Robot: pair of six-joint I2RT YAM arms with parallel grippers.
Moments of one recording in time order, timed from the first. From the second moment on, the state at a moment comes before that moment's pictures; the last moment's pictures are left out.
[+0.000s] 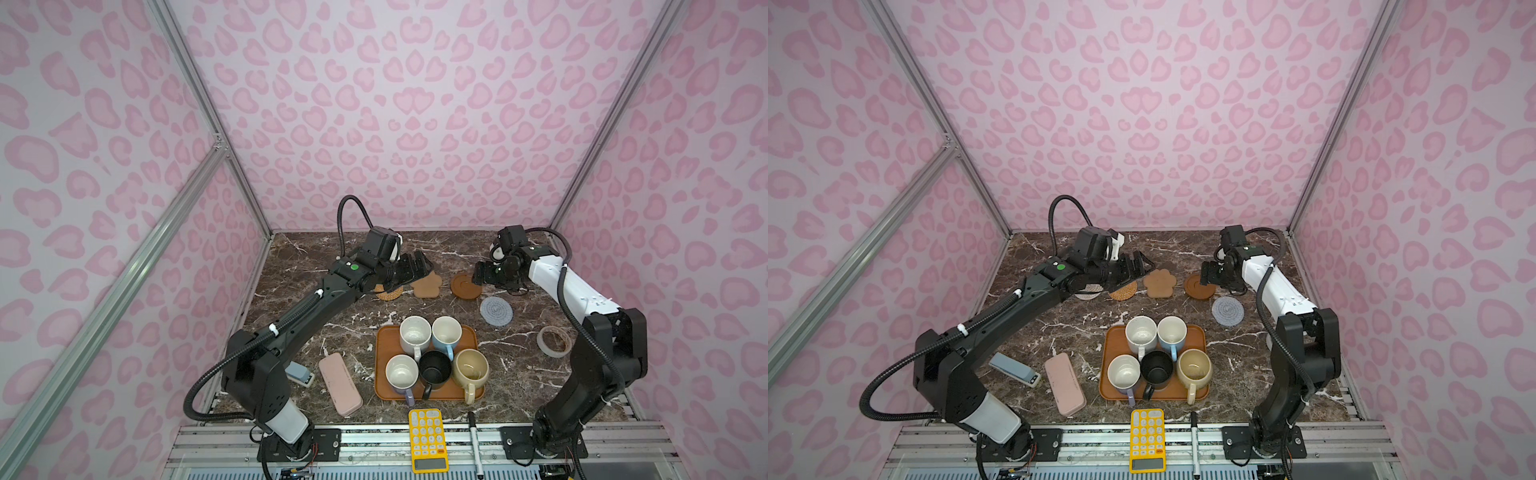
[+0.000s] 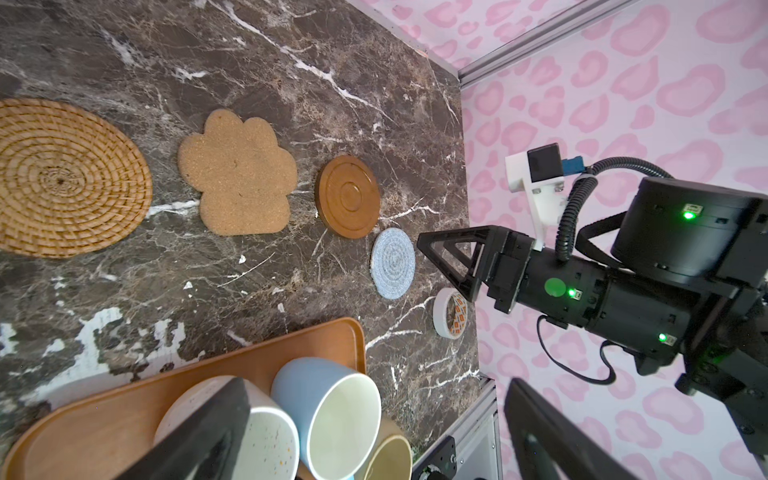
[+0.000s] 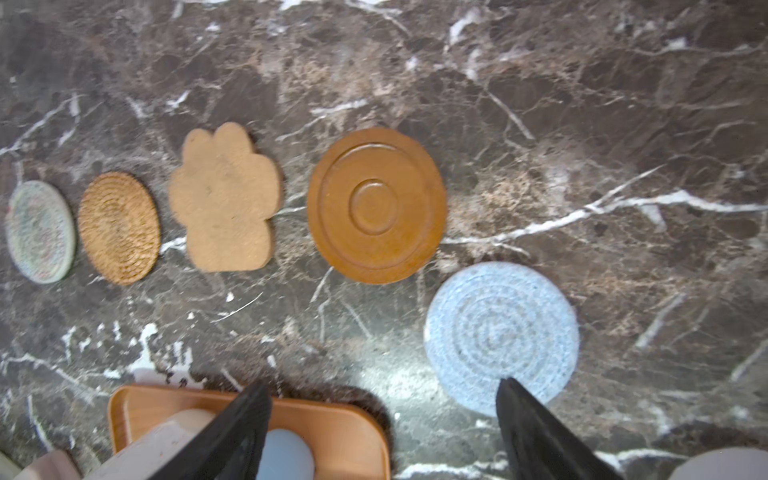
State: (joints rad) left arm -0.62 1.65 1.48 -0.53 0.31 -0.85; right arm 0.16 1.74 1.43 -0.85 -0.12 0.31
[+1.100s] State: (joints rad) left arm -0.64 2.01 1.74 -0.53 0.28 -0.87; right arm 0.16 2.18 1.69 -0.85 -0.04 0.21
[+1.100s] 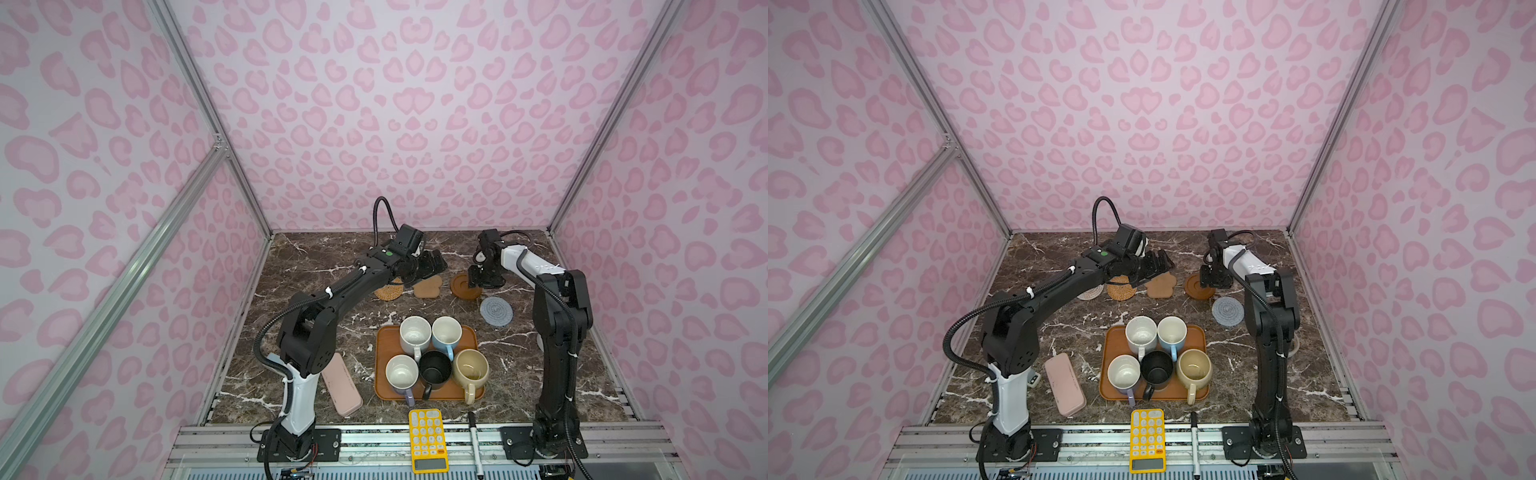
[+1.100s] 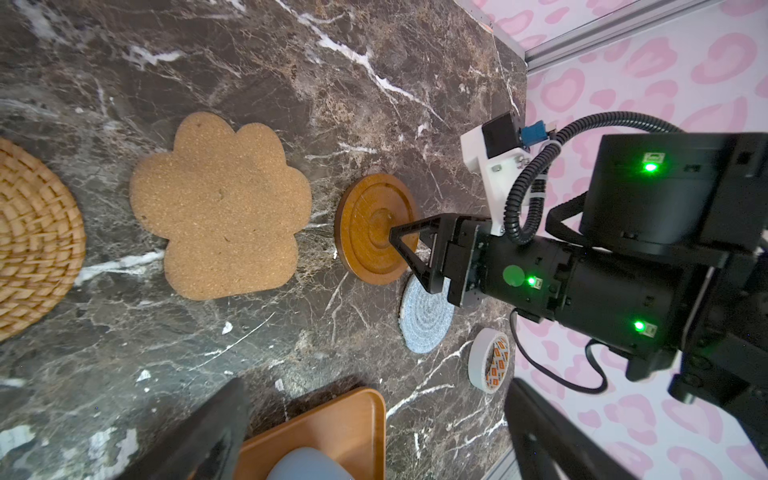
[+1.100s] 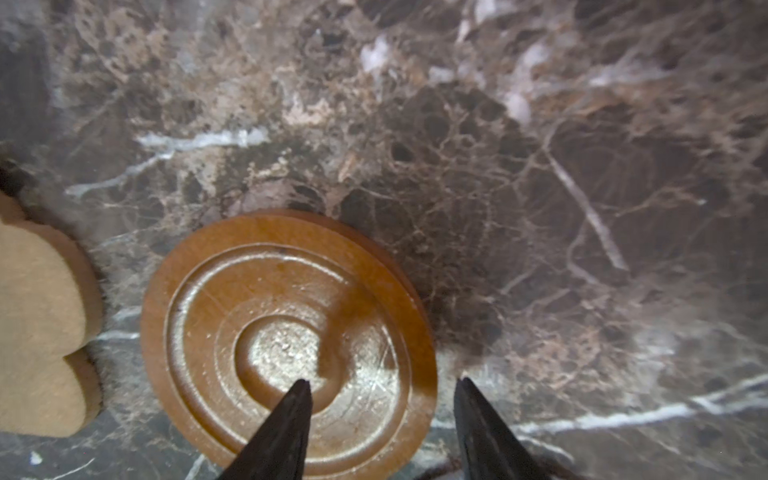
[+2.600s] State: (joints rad) left arm -0.64 1.84 1.70 -0.56 0.28 -0.88; right arm 0.22 1.90 1.72 -0.97 0.04 0.27
